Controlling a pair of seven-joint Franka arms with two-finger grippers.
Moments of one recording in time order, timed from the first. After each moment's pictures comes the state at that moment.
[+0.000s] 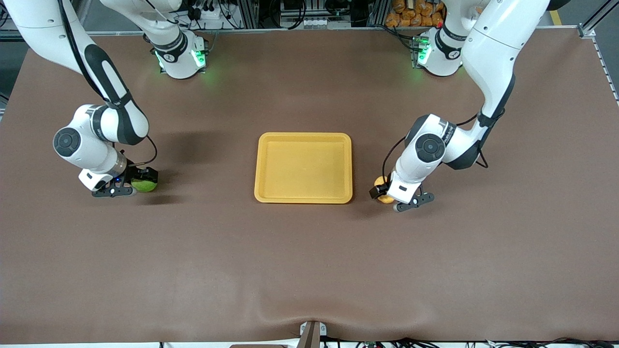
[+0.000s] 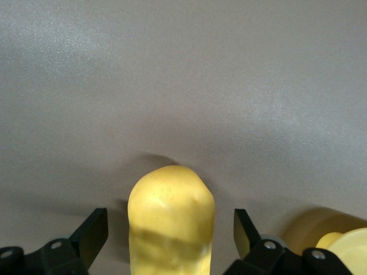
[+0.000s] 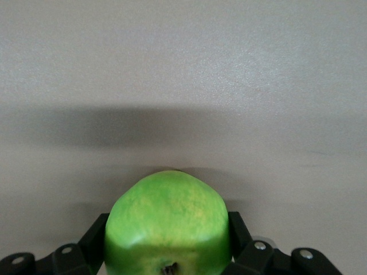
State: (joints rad) left arm -0.16 0.56 -0.28 -2.00 0.18 2.60 -0.89; right arm -0.07 0.35 -0.05 -2.29 0.02 2.60 -0.20
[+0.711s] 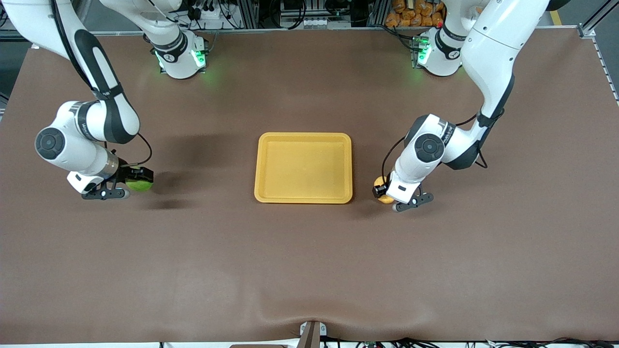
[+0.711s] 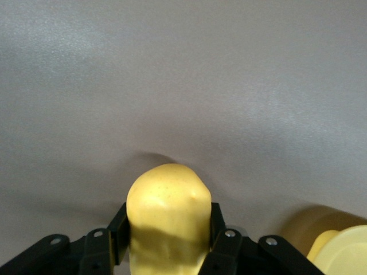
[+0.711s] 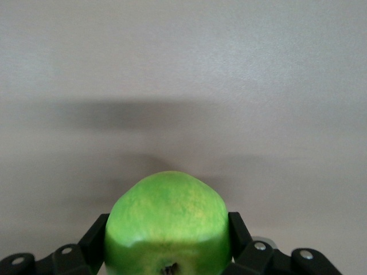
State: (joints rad) left arm -0.16 0.56 -0.28 -1.99 0.18 2.60 -0.88; right arm -0.05 0.26 -0.02 -2.16 0.02 2.31 -0.11
